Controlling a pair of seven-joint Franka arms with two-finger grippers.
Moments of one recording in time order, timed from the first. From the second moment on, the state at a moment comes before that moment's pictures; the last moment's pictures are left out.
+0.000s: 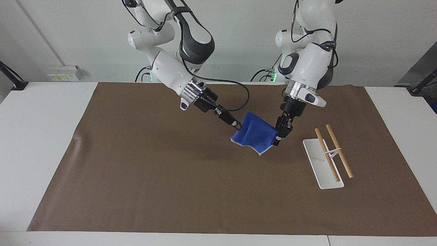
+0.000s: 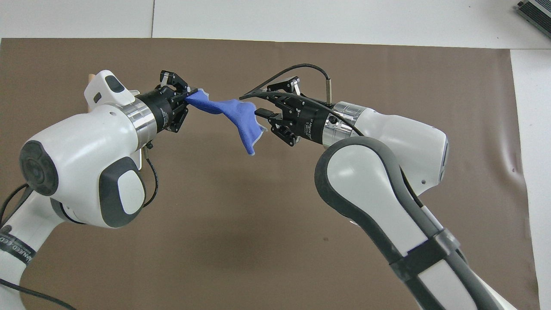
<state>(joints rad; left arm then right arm) 0.00 0.09 -0.37 -2.02 -0.35 2.83 -1.36 0.45 0.21 0.04 -1.82 1.25 2.63 0.53</state>
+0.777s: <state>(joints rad) 0.01 0.10 -0.16 -2.00 -0.35 2.64 -1.16 0.21 0.20 0.03 -1.88 0.09 2.42 0.37</state>
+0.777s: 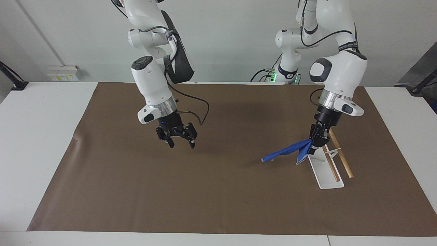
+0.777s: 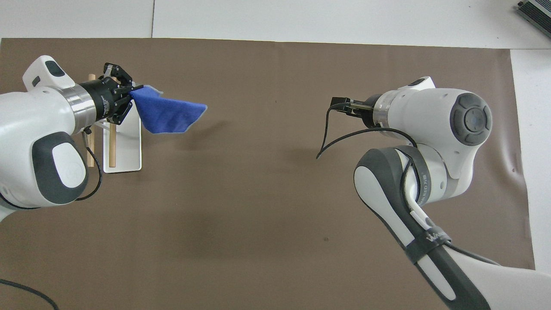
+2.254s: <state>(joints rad) 0.02 0.13 0.11 -1.89 -0.07 2.46 -0.98 -0.05 -0.04 0.02 -1.54 -0.03 1.53 0.21</state>
